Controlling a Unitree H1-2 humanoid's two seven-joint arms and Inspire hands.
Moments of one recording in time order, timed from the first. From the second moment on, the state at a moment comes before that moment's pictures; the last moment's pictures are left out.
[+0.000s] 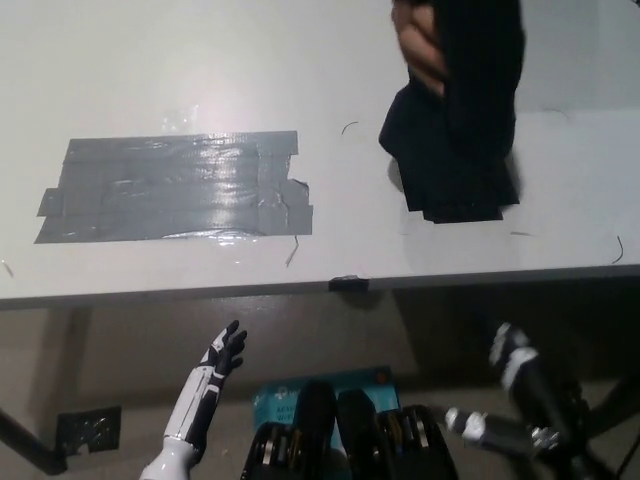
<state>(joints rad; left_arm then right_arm) -0.13 0.08 -0.05 0.46 0.09 -0.41 -0.08 0.03 -0.11 0.08 -0.24 -0.02 -0.04 0.15</state>
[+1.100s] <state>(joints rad) -0.13 0.09 -0.09 0.46 0.11 -0.41 -0.08 -0.83 -0.18 0.03 0.41 -0.46 0.15 -0.13</state>
